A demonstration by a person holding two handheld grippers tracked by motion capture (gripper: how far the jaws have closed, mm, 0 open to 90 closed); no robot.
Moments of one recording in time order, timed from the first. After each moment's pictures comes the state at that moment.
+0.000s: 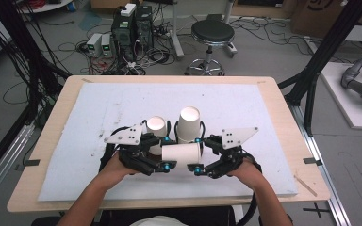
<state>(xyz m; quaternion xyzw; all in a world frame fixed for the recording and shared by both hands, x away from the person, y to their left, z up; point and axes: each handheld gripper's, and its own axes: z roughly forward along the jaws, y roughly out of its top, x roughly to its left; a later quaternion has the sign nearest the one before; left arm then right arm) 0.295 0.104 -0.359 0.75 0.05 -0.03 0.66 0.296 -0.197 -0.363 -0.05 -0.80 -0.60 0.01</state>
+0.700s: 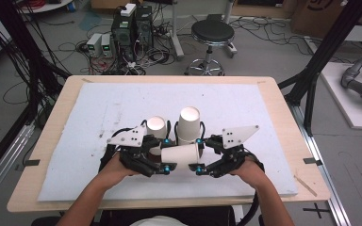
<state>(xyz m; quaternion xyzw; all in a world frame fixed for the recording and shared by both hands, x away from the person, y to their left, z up) 0.294 0.103 -0.360 0.77 0.05 -0.03 0.64 0.297 -0.199 -0.356 -0.05 -0.81 -0.59 0.01</state>
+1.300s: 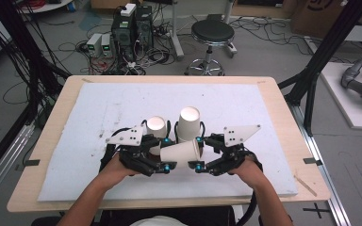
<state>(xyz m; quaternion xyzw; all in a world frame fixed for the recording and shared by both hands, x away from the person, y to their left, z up) 0.294 0.103 -0.362 0.76 0.06 -0.02 0.64 0.297 -0.199 -0.355 -0.05 -0.80 -0.60 0.02</state>
